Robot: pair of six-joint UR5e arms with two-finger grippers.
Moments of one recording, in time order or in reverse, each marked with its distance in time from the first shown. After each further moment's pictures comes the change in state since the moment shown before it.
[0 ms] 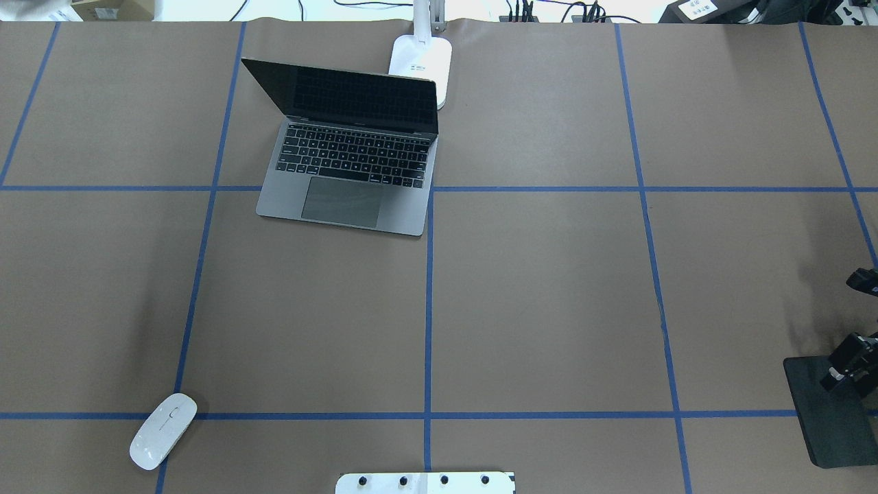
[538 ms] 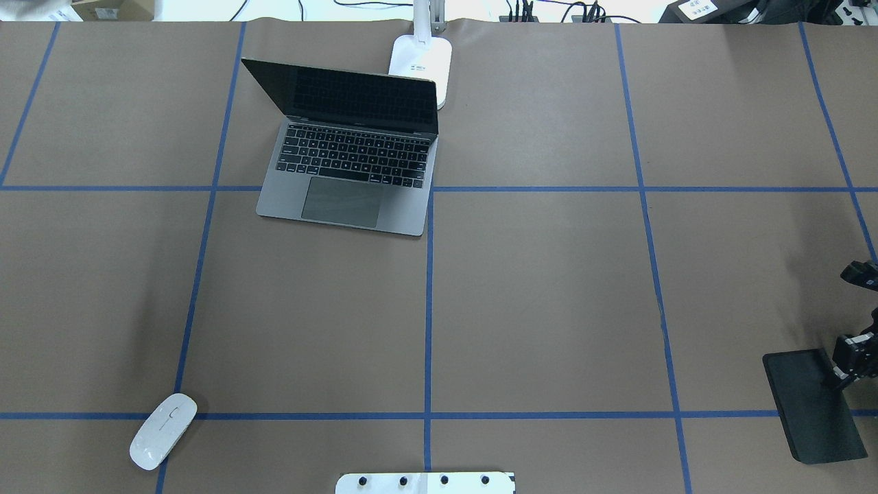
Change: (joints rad) left arm 0.000 0.001 0.000 -0.002 -0.002 0.000; right arm 0.003 0.004 0.050 -0.001 -0.007 0.014
